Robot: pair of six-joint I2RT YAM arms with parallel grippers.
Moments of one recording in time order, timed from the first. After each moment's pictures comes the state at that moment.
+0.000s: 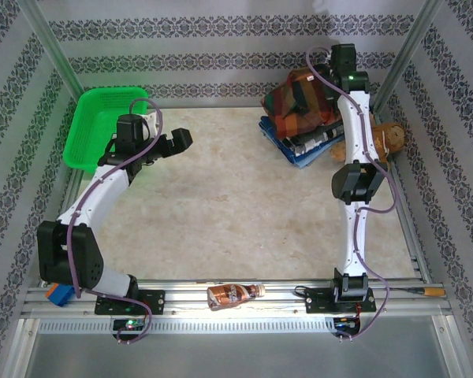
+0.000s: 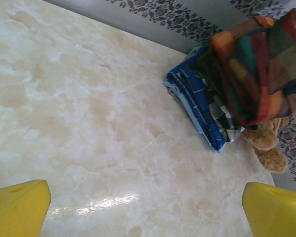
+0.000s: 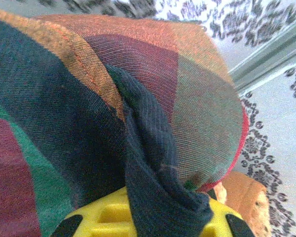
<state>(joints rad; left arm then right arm) -0.08 1.46 1.15 -0.26 0.45 -0.48 -0.02 2.48 2.79 -1.05 0.33 -0.14</state>
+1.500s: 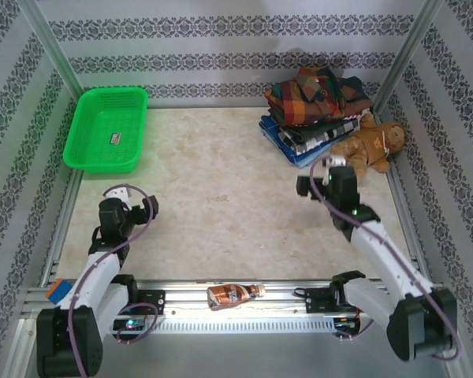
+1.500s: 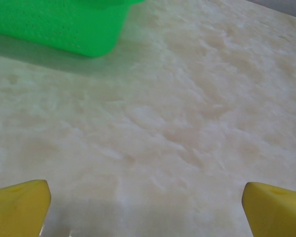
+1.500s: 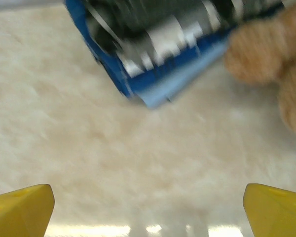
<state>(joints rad) 0.10 0.88 0.23 0.14 0.06 -0.23 0.19 0.94 0.54 -0.21 0.12 0.22</state>
